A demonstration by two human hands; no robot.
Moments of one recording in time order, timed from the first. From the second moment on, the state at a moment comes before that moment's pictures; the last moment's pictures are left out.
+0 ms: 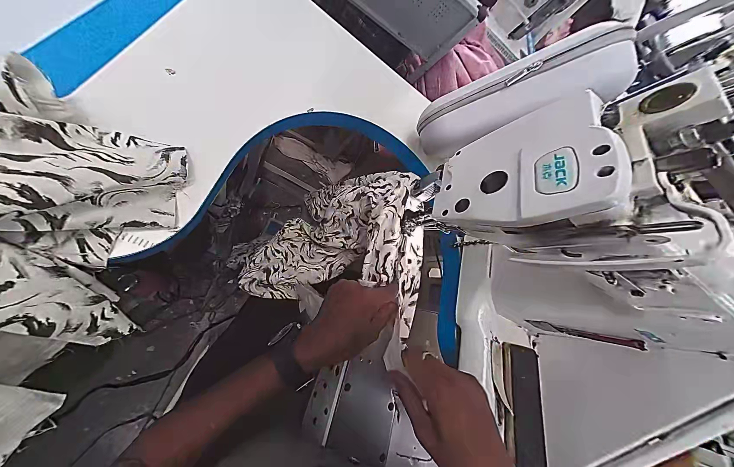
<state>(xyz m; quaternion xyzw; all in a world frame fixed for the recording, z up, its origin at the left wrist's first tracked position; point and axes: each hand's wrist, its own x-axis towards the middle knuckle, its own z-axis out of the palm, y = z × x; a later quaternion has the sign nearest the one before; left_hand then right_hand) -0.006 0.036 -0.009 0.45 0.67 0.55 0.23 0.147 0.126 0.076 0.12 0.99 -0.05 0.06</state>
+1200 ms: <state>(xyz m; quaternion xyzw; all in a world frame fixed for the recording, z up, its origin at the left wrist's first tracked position) -0.068 0.038 -0.017 0.39 0.72 0.53 0.21 0.117 0.153 0.035 0.20 0.88 -0.26 -0.34</state>
